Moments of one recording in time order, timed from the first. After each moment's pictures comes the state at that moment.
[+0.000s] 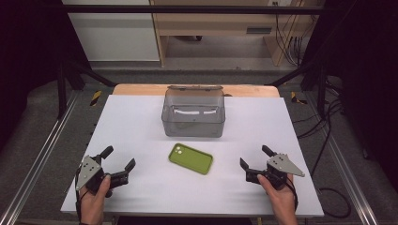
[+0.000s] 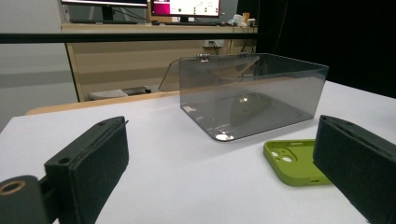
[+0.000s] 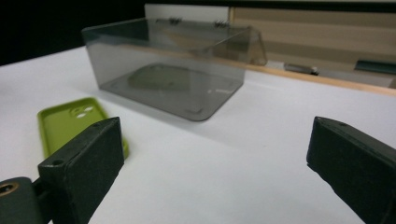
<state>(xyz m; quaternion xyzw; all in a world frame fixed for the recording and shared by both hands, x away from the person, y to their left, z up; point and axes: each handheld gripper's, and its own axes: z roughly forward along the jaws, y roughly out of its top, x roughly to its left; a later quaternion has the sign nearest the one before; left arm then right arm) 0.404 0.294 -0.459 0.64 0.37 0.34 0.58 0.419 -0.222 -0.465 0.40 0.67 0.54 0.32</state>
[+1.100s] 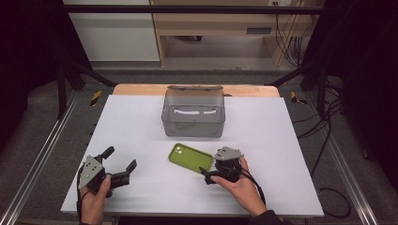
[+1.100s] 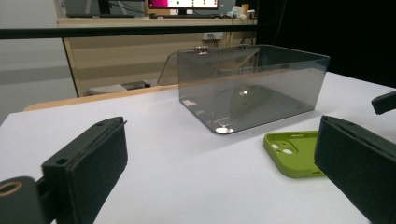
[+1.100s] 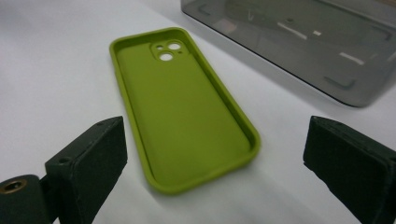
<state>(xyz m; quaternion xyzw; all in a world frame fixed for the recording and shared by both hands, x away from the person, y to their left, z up) 0.406 0.292 -0.460 0.65 0.37 0.33 0.57 0.452 -0.102 -0.473 0.34 0.81 0.42 0.20</state>
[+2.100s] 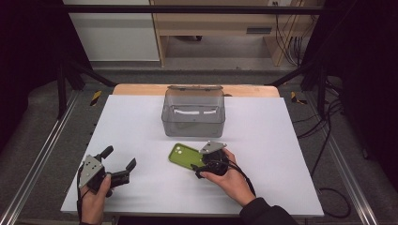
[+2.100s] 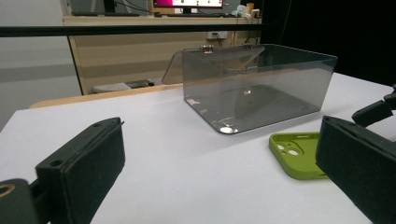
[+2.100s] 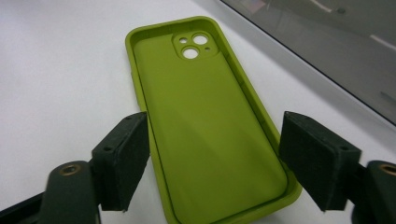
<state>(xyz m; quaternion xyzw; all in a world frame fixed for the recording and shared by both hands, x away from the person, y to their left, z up) 0.408 0.293 -0.460 0.65 0.38 0.34 0.57 0.473 -0.071 -0.468 0.32 0.86 0.37 0.16</state>
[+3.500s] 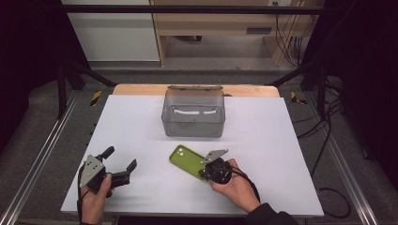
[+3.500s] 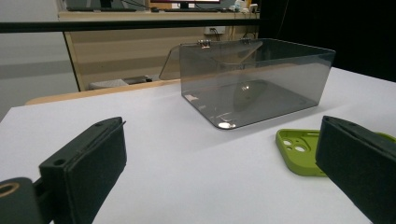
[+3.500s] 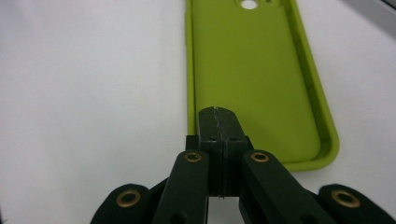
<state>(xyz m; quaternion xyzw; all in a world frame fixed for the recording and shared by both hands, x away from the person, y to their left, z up) 0.409 0.292 -0.461 0.66 0.38 0.33 0.56 0.447 -0.080 -0.469 0.29 0.89 0.34 0.08</state>
